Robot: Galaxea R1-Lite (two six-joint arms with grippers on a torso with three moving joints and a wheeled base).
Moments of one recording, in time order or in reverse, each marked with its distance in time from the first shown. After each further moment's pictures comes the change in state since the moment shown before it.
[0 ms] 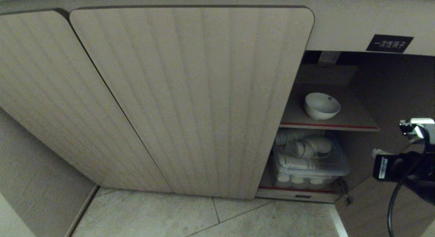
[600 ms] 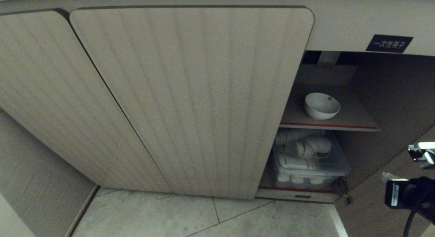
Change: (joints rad) left arm 0.000 0.000 0.000 0.000 0.001 0.000; right arm -0.045 -0.072 0.160 0.003 0.053 -0.025
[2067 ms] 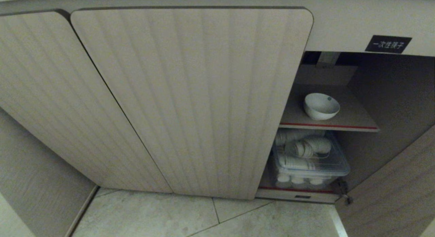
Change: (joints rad) left arm 0.000 0.000 0.000 0.000 -0.001 0.000; right arm -0.066 -0.963 0.200 0.633 0.162 -0.110
